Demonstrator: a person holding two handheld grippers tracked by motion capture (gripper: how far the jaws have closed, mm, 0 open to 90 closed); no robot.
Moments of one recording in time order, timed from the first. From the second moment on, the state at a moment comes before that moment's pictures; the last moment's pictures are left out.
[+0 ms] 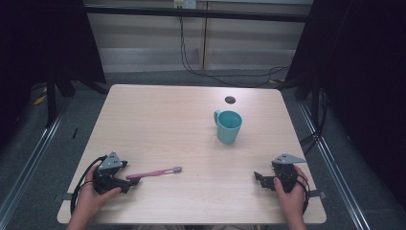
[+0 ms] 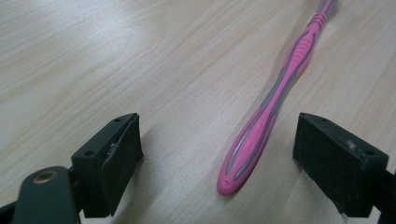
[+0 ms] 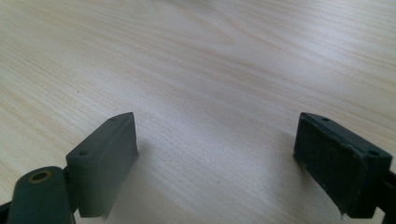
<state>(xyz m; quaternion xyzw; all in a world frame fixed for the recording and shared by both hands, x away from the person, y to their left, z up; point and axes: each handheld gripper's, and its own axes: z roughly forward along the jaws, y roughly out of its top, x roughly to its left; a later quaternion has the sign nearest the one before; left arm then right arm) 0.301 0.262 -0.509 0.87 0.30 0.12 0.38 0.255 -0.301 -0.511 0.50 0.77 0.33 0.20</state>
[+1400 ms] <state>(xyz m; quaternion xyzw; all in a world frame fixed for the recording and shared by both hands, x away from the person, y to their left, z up) 0.324 0.209 -0.461 0.97 0.17 0.09 0.16 0.255 -0.300 -0.511 0.49 0.78 0.34 0.20</state>
